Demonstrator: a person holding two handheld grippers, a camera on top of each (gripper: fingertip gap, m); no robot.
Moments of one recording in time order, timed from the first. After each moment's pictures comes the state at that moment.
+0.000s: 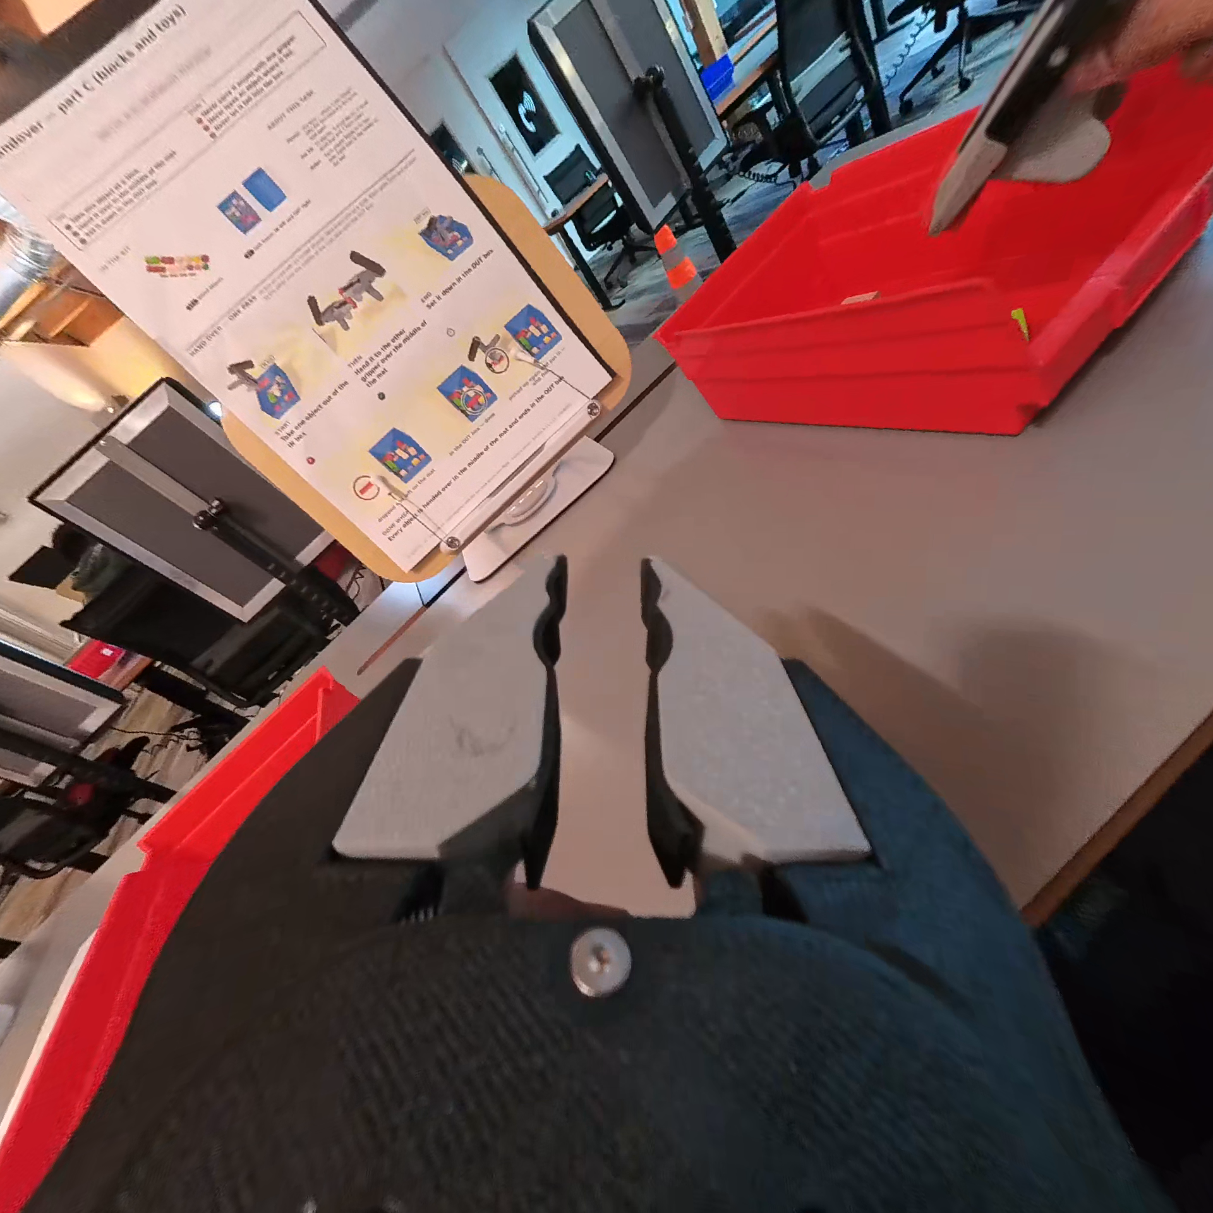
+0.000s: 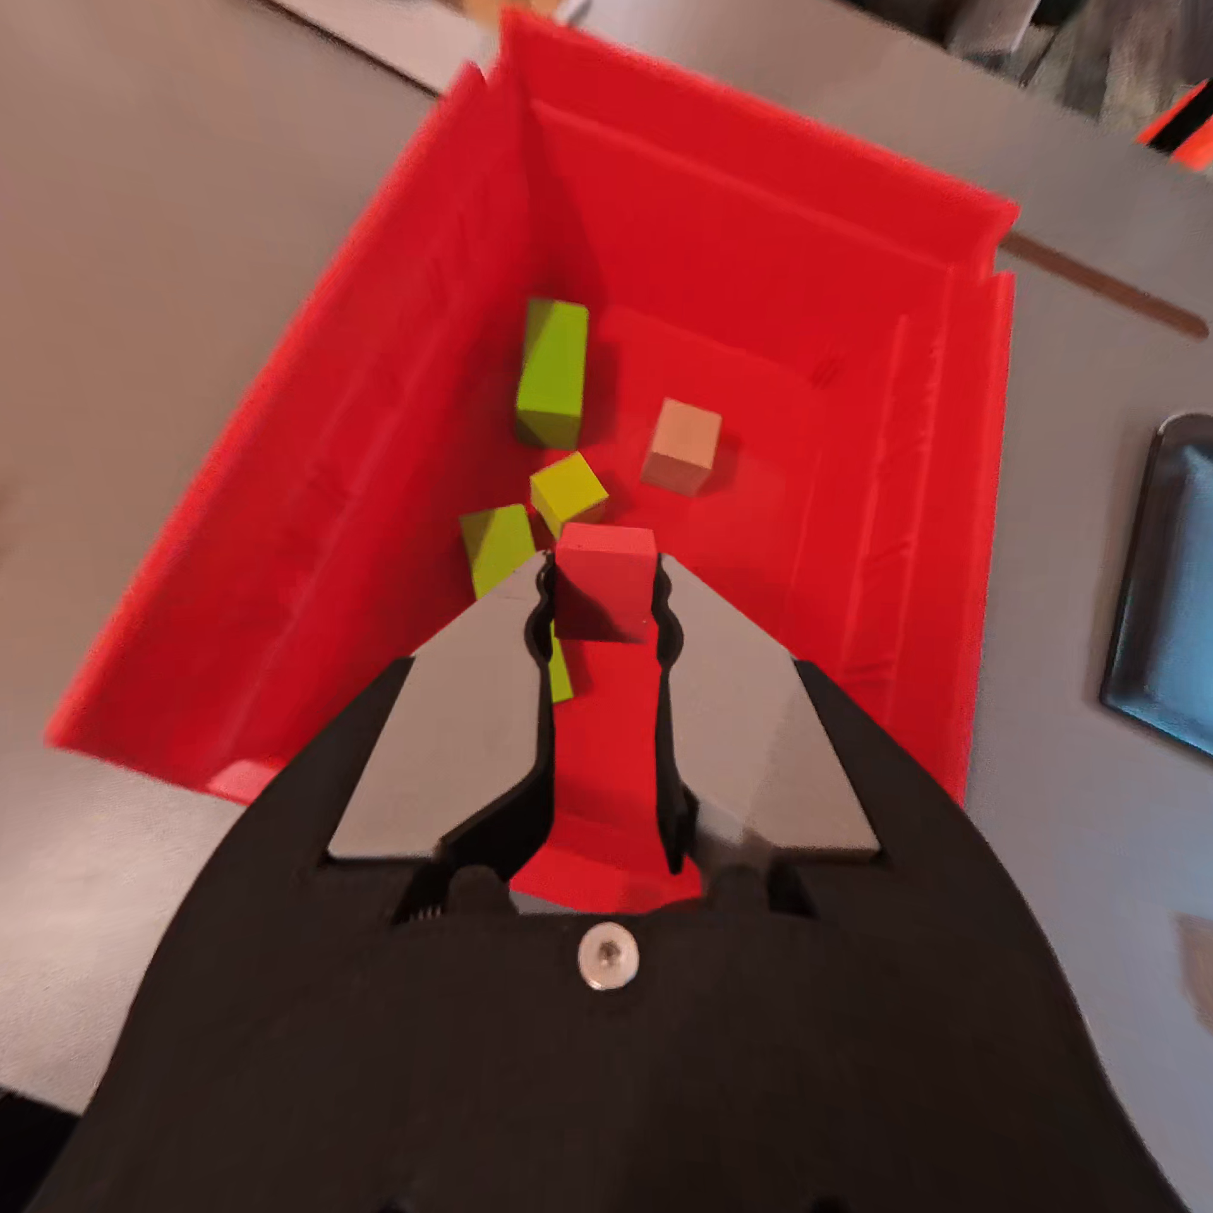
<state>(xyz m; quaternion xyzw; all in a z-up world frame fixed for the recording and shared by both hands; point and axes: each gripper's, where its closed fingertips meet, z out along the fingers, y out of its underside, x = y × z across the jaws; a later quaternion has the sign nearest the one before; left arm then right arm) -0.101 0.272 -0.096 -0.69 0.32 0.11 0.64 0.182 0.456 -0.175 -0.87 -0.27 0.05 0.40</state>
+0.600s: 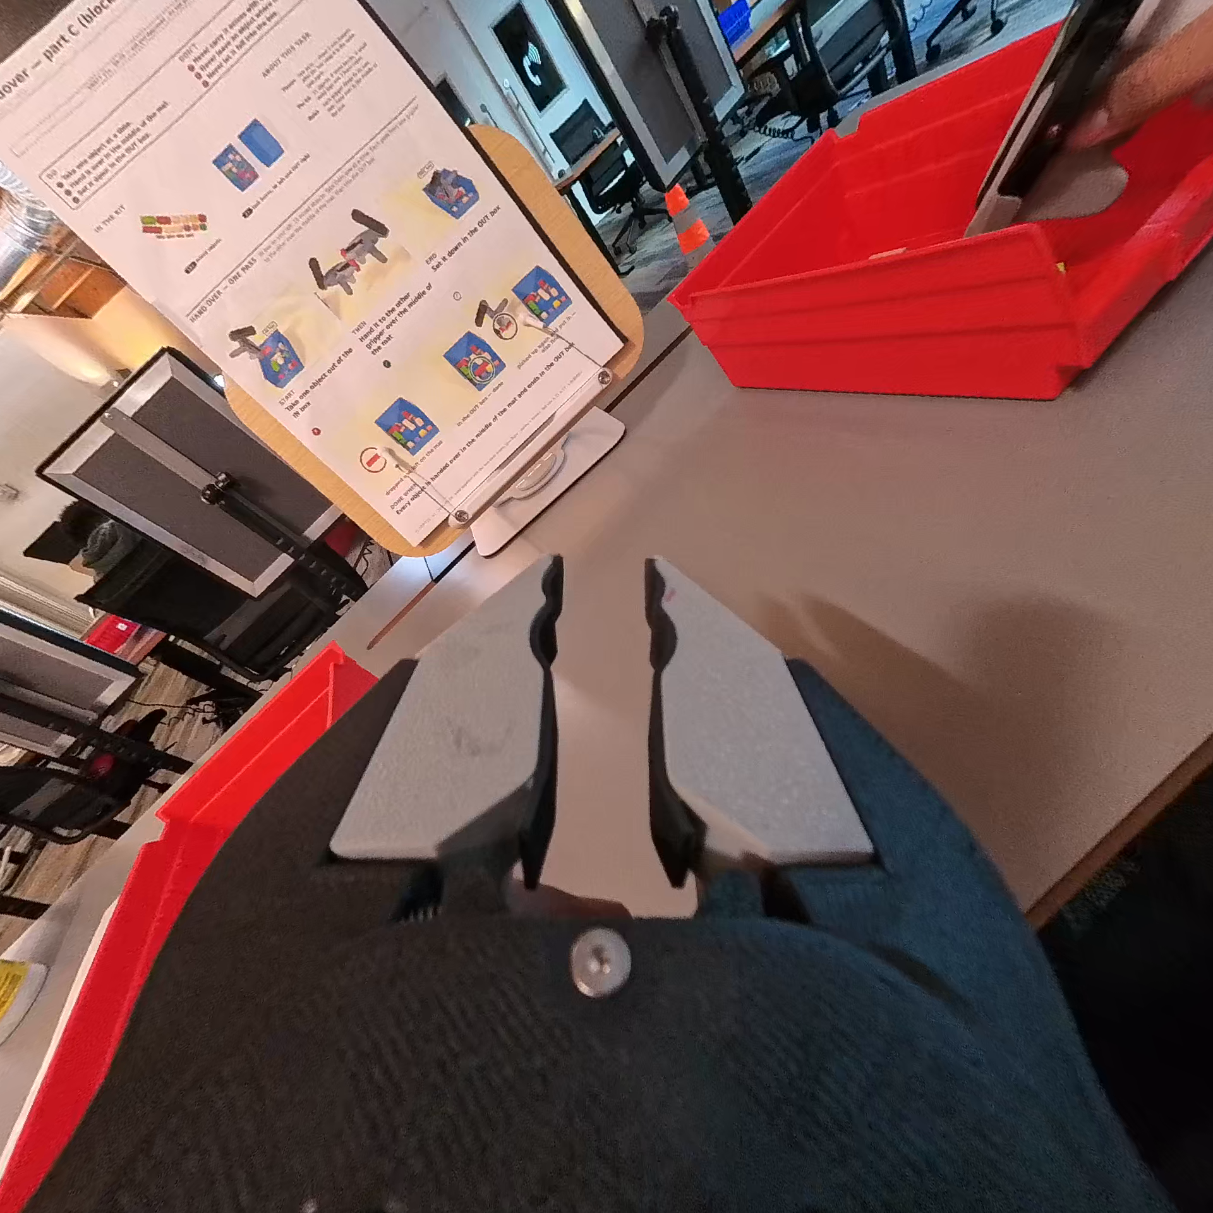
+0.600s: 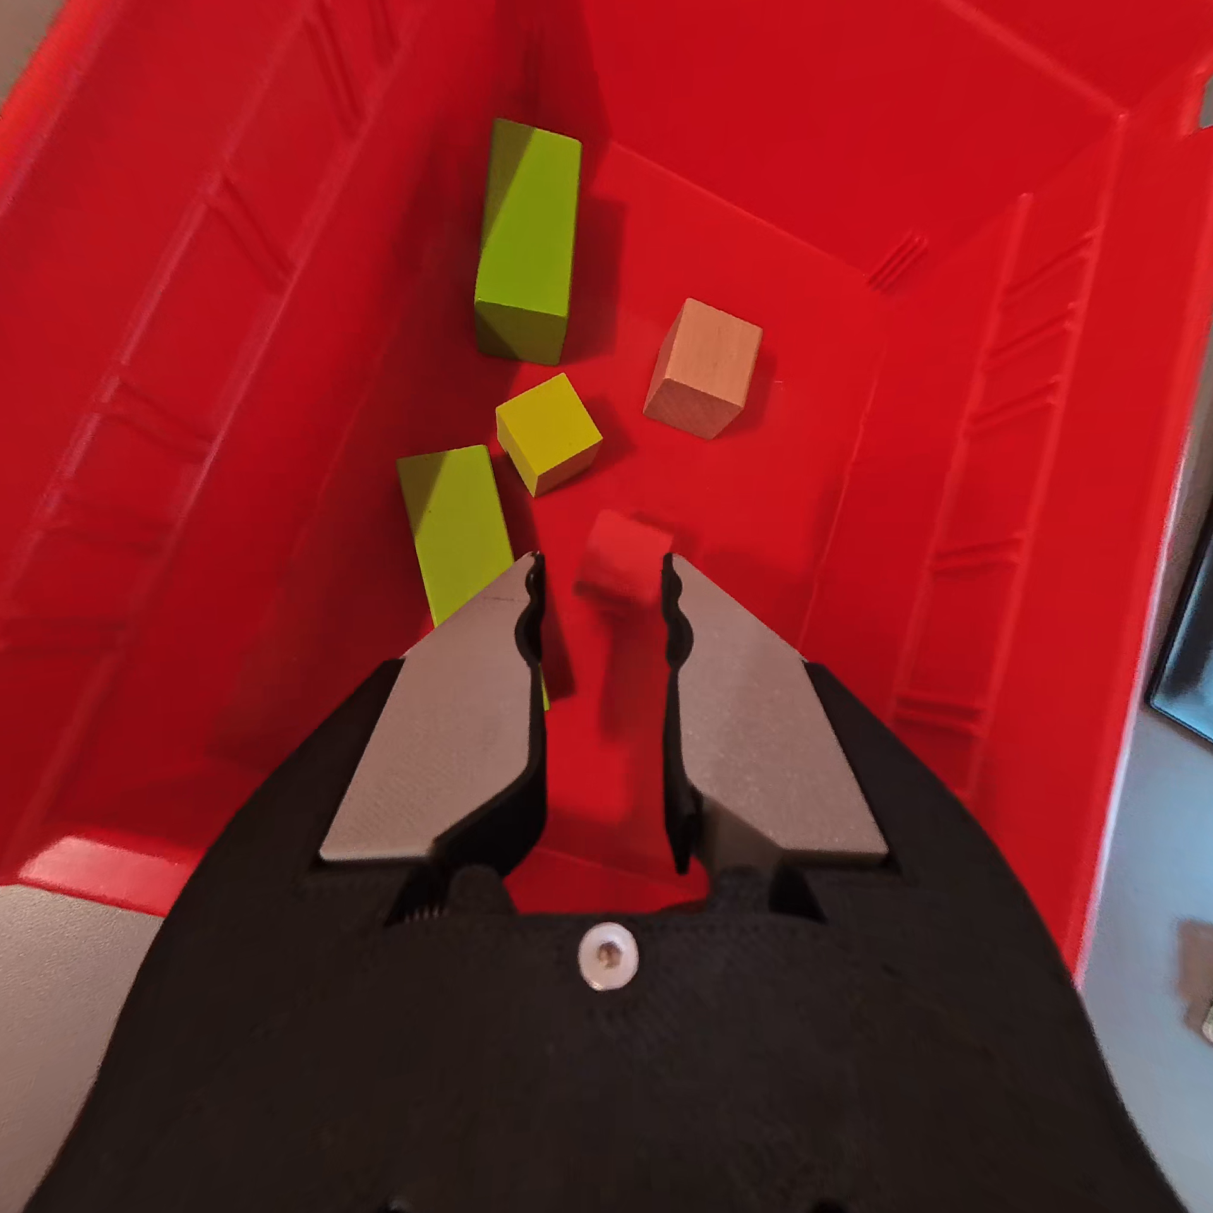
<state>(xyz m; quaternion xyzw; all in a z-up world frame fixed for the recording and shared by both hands) -0.113 0.275 -0.101 -0.70 0.32 0.12 0.63 0.185 0.470 -0.226 -0.90 -0.29 0.00 0.33</state>
